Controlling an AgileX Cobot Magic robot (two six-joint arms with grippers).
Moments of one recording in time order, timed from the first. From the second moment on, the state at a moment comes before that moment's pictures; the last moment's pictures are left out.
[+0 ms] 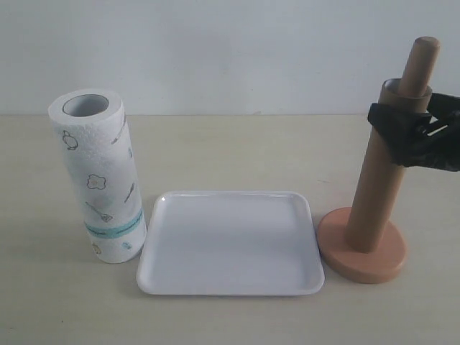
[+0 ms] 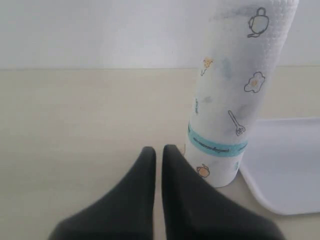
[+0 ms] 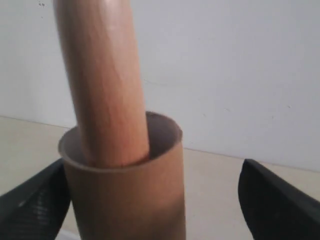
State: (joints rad) left arm -0.10 0.00 0.00 -0.14 0.29 0.08; right arm 0.01 1.38 -0.40 -0.56 -0.92 0.43
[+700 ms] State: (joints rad) left arm -0.10 0.00 0.00 -0.14 0.29 0.08; right arm 0.01 1.45 -0.49 -0.73 -0.85 0.55
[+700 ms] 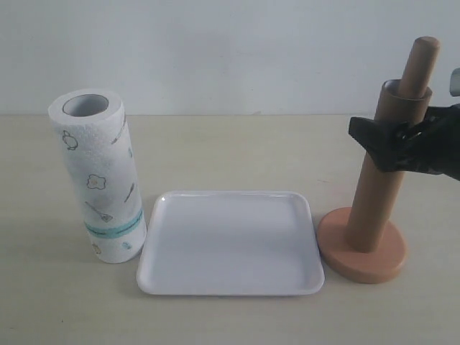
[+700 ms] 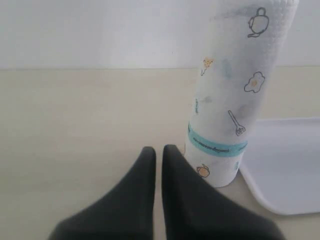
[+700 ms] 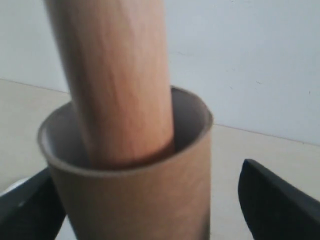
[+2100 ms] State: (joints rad) left arm -0.10 0.00 0.00 -0.14 0.29 0.08; right arm 0.01 1.11 -0.63 -0.95 -0.67 0.80
